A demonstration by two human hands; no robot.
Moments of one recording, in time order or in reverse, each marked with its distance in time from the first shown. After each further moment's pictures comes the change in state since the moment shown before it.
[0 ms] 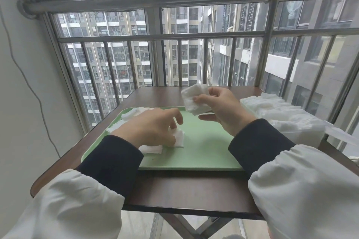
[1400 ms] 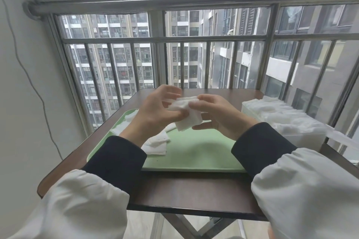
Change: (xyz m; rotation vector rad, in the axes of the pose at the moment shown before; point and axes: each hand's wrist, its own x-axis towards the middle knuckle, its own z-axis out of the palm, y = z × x) left_hand -0.003 0.001 -0.006 -0.807 0.481 0.149; right_hand -0.012 -0.003 0.006 -0.058 -0.318 0.005
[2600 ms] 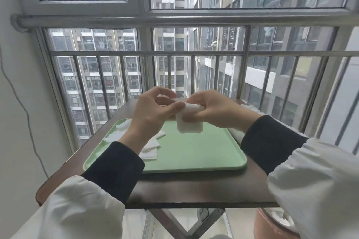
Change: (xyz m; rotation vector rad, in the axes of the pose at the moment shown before) left_hand -0.006 0.038 0.006 -0.328 0.093 -0.013; right_hand -0.039 -0.066 -0.004 -0.720 0.054 -0.181
